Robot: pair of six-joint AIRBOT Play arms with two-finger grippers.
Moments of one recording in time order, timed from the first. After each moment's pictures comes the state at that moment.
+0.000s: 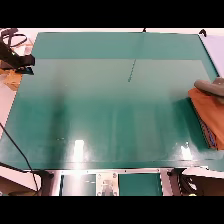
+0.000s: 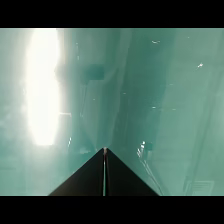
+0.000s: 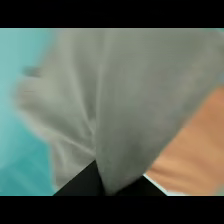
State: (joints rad) left arm 0.18 -1.70 1.99 1.42 -1.62 -1.51; right arm -1.07 -1.44 1.89 -1.28 1.80 1.80
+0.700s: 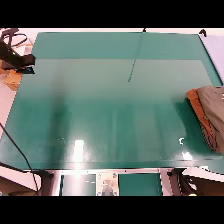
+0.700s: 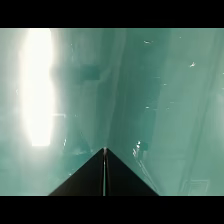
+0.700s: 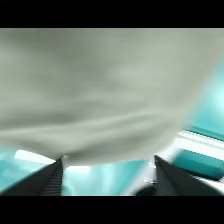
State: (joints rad) left arm 0.18 -1.70 1.99 1.39 -1.62 -1.51; right arm -1.04 -1.36 1.36 -1.45 1.76 1.83
